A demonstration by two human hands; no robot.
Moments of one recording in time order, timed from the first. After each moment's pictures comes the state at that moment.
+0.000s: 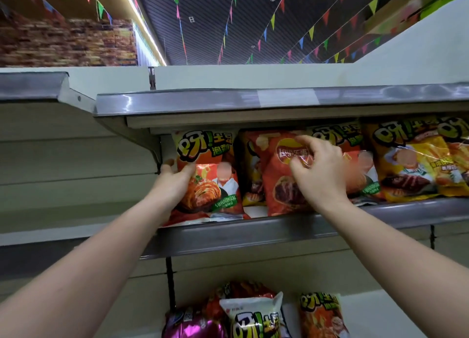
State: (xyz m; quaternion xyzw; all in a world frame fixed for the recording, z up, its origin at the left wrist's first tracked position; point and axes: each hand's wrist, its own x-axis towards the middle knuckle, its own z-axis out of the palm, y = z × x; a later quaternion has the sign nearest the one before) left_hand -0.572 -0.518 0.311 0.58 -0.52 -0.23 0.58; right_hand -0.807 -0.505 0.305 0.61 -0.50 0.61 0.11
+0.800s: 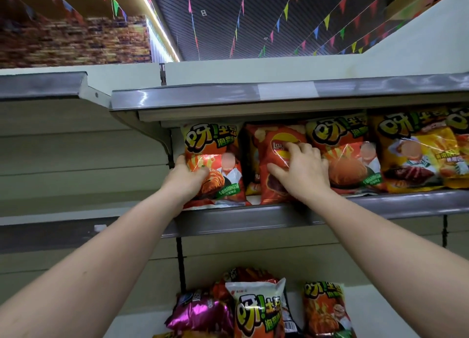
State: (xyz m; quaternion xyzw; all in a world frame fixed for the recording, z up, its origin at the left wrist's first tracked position) left_hand -0.586 -0.502 0.303 0.61 -0.56 -0.14 0.54; right_hand -0.797 -0.519 0.300 0.67 -0.59 0.42 0.14
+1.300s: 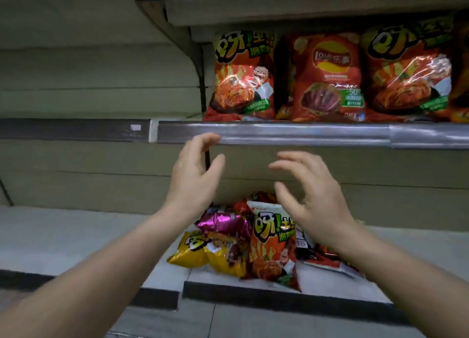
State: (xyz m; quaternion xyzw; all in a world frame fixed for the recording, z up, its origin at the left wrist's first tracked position) left_hand -0.604 -0.396 0.189 0.56 -0.59 -0.02 0.58; right_hand -0.786 -0.443 0.163 0.83 -0.27 0.49 0.03
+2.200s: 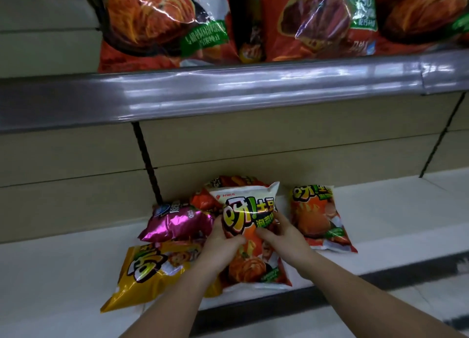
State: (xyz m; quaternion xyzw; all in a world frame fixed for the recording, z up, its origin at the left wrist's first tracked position) left_hand -0.634 -0.531 0.012 0.64 -0.49 -0.48 0.35; right_hand -0.780 -0.538 0.008 0.56 -0.59 0.34 -0.46
